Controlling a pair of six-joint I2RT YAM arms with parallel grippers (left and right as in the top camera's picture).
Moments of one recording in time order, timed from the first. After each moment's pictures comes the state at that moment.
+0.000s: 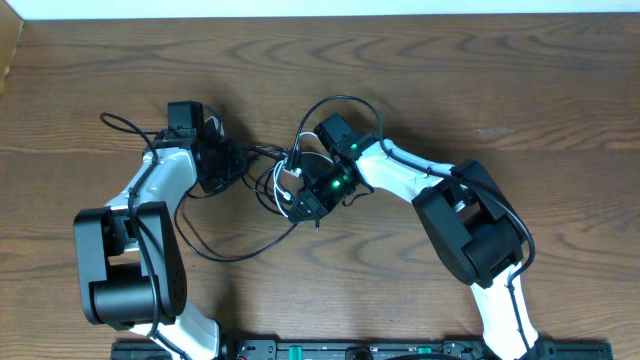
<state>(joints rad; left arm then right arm) 0.09 1.80 1.03 -0.49 0.36 -0.43 0.66 2.22 1.45 -0.53 -0.88 -0.10</state>
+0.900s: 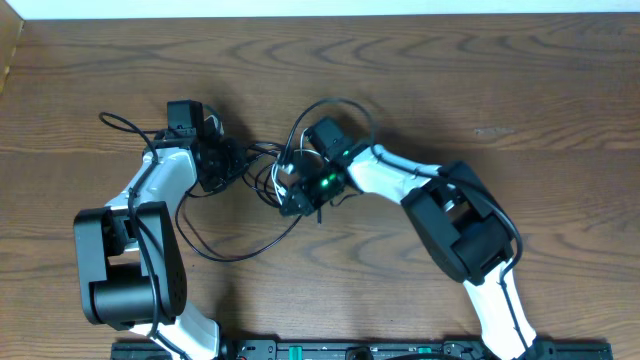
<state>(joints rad) 0.09 1.80 1.03 -0.48 0.36 -0.43 0.68 2.26 1.46 -0.38 -0.88 0.12</state>
